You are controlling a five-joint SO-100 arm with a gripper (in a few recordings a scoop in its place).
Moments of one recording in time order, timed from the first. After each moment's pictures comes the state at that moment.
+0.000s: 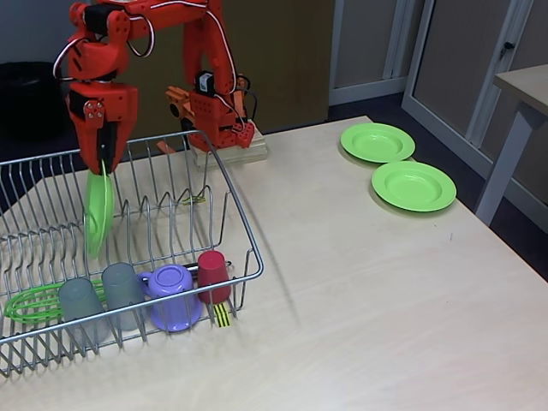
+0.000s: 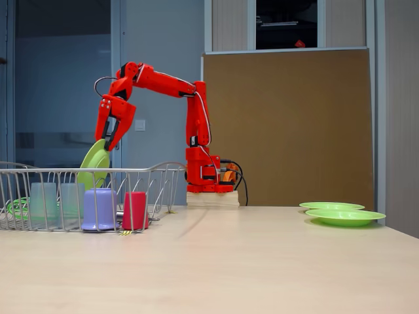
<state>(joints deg) 48.1 88.7 81.8 82.4 10.1</state>
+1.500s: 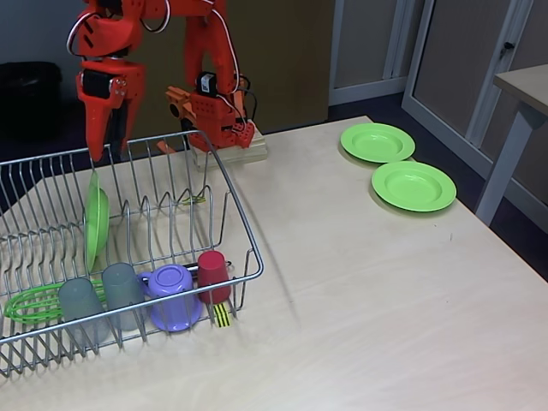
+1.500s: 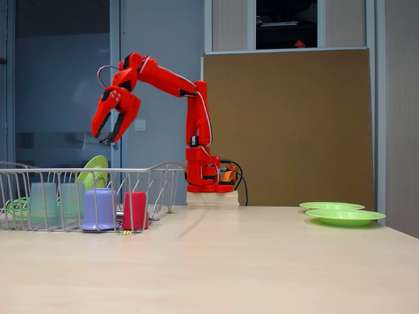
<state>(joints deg) 41.3 95.5 75.2 90.6 -9.1</state>
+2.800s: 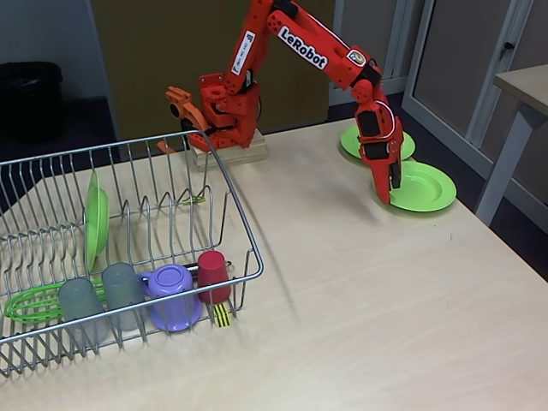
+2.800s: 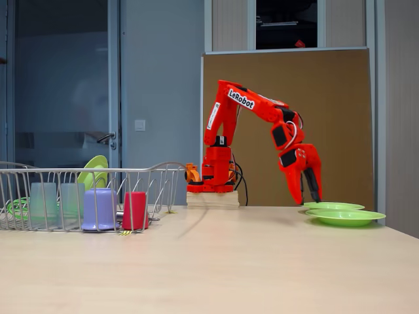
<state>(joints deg) -50.3 70.3 98.8 37.7 92.5</state>
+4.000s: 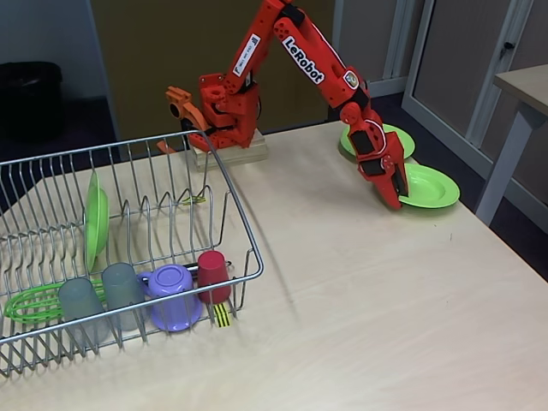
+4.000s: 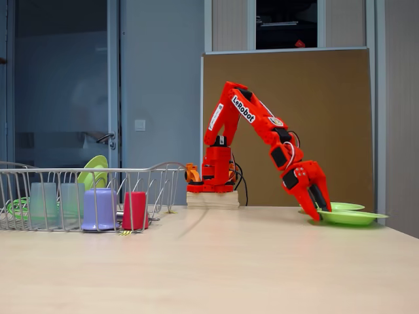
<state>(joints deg) -50.3 66.6 109.2 16.2 97.4</state>
